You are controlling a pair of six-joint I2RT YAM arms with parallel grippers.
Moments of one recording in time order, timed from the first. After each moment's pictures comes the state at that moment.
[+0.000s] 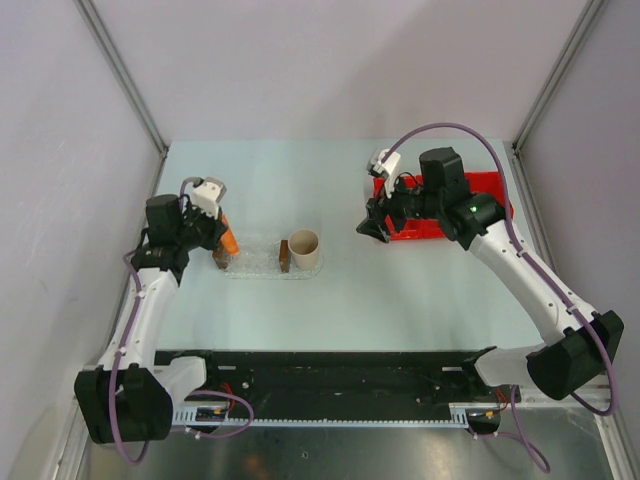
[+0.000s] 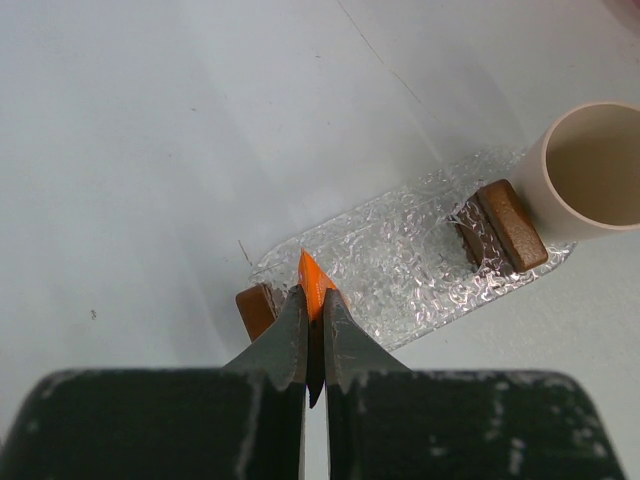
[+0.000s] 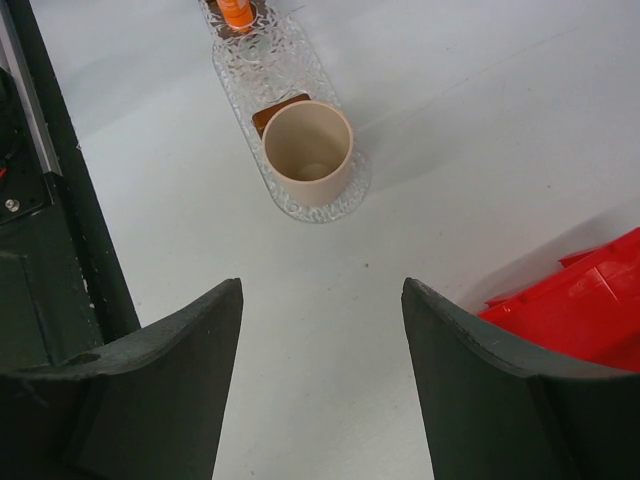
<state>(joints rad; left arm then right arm) 0.06 1.04 0.84 -0.36 0.41 0.32 0.50 1.32 1.36 -0.57 -0.58 -0.29</state>
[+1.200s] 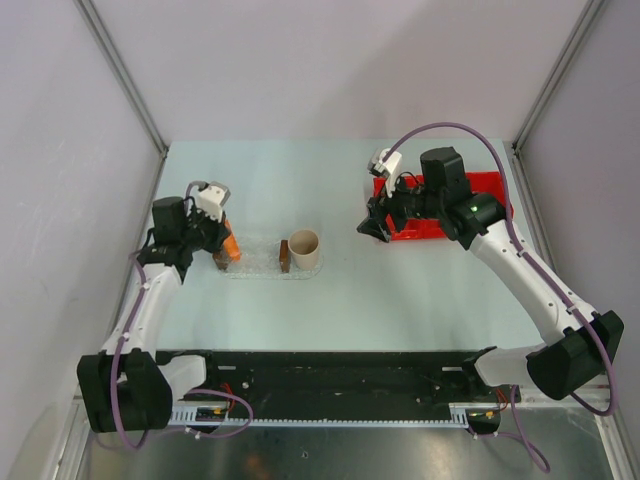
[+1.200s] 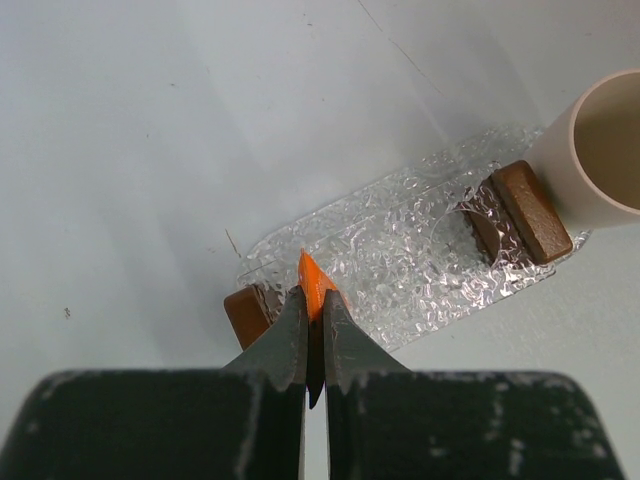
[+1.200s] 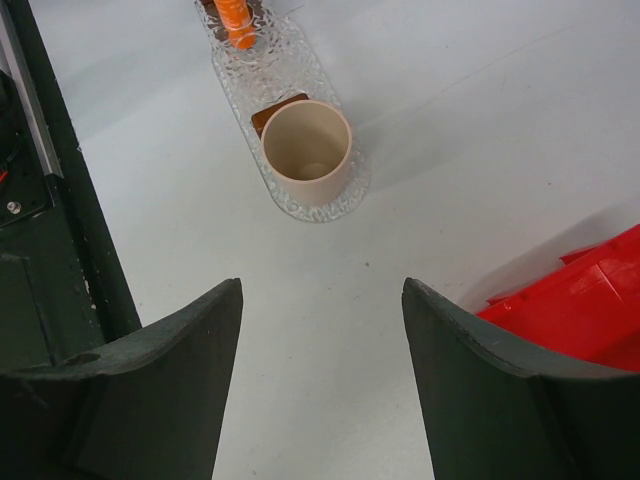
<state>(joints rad) 0.07 1.10 0.80 -0.31 0.42 0.34 0.49 1.32 1.35 -0.57 -0.58 -0.29</state>
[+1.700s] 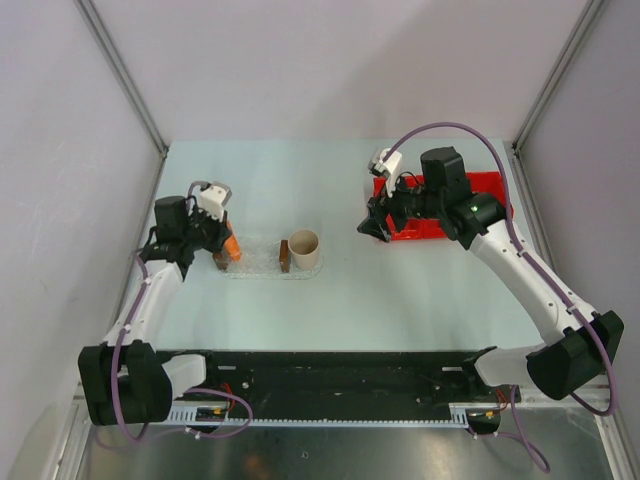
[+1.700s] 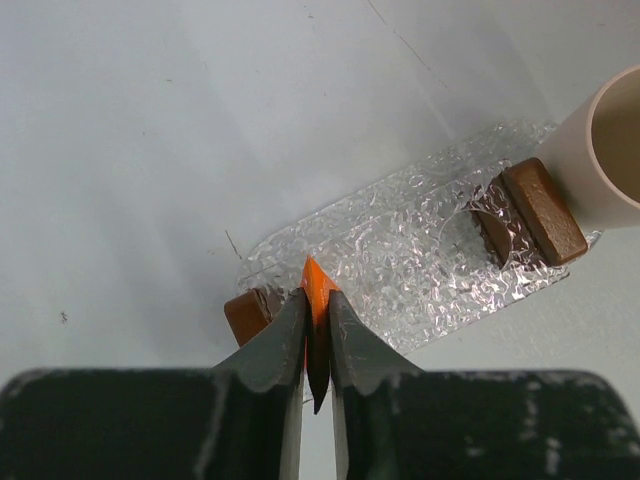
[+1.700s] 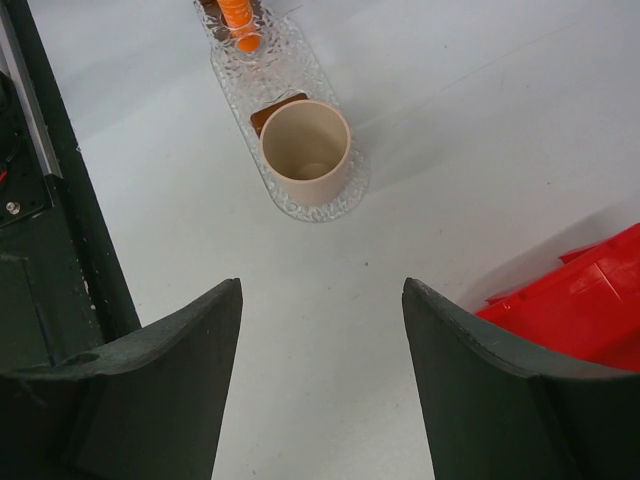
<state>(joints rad) 0.07 1.14 0.80 -0.29 0.42 0.35 0.49 1.32 1.35 -0.57 -0.58 -0.29</state>
